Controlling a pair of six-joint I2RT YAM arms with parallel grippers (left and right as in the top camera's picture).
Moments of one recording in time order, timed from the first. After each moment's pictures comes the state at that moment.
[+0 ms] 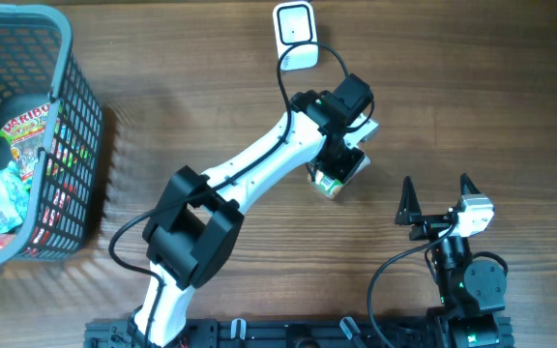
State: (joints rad) left arm -0.76 2.11 1.73 -0.97 0.25 -0.05; right arm 0.13 0.02 0.01 0.01 0.06 0.08
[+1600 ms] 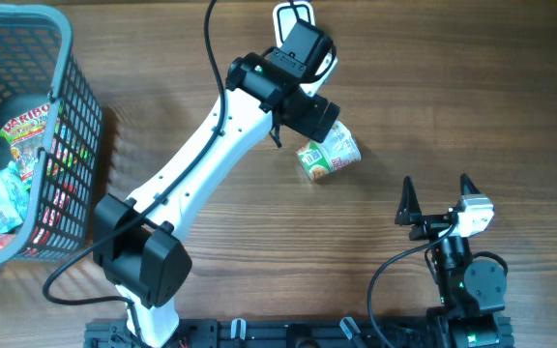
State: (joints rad) left arm -0.61 1.92 1.83 -1.04 -0.02 -0.05; right arm 0.13 0.02 0.01 0.01 0.06 0.08
